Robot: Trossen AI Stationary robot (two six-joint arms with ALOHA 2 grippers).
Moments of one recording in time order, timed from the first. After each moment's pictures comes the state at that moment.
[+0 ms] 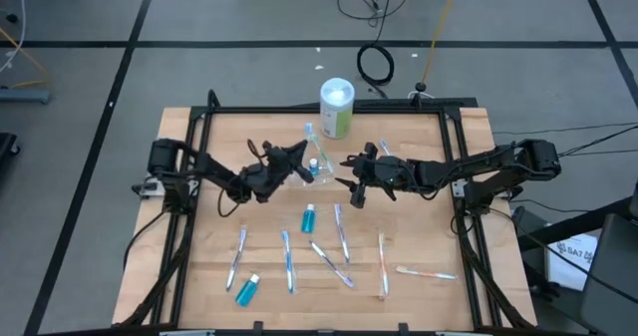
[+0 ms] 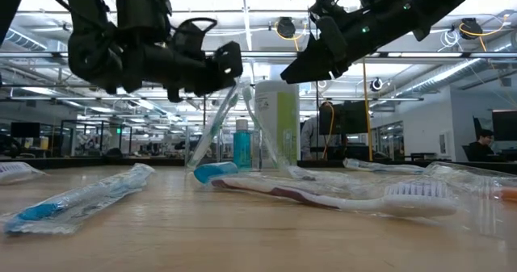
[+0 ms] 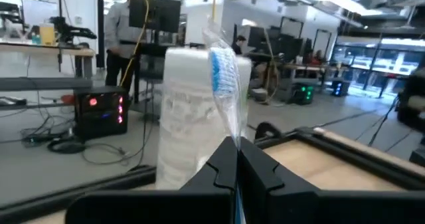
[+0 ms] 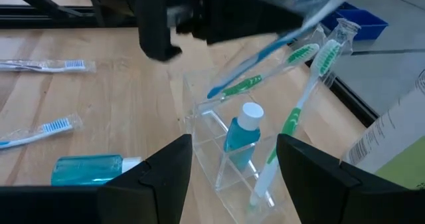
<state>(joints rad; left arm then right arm) 0.04 1.85 0.58 1.43 -0.81 -0.04 -0.03 1.42 0.71 0.33 0.26 0.02</state>
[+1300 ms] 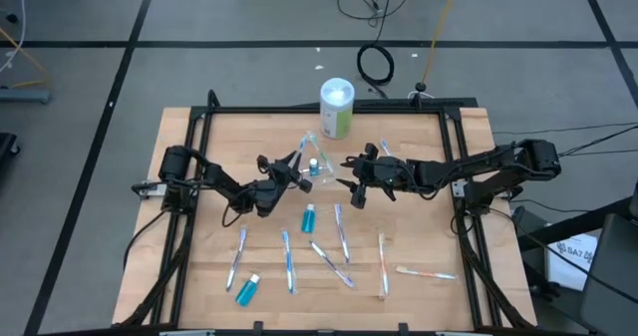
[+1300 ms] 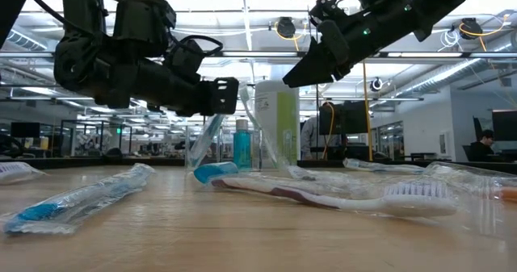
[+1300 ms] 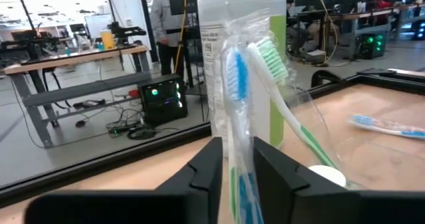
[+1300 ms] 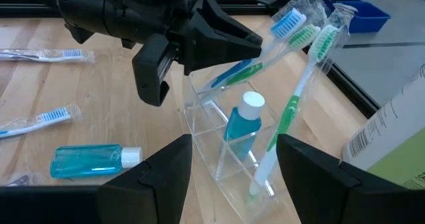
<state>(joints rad) -0.06 1.95 0.58 1.35 -1.11 0.05 -0.03 1.42 0.71 0.30 0.26 0.02</state>
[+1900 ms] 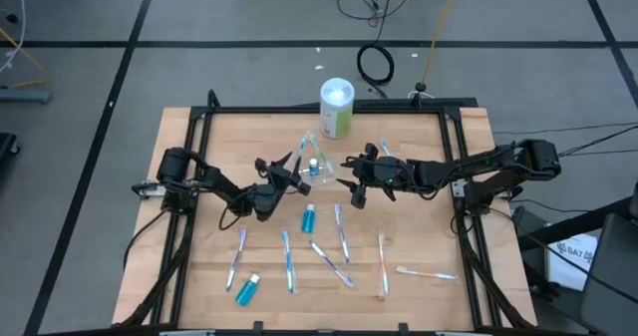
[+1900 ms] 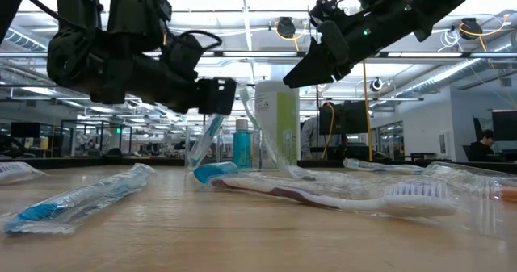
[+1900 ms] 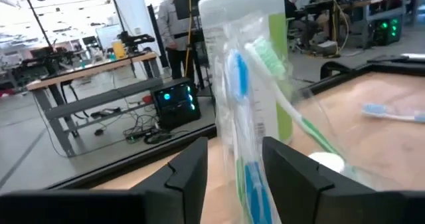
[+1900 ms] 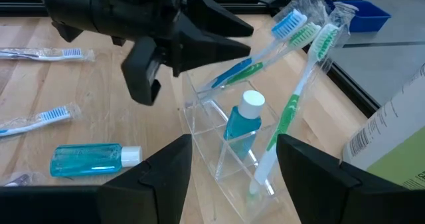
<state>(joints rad) -0.11 1.93 0.58 1.36 -1.18 0.14 -0.03 1.42 0.71 0.29 0.26 0.02</state>
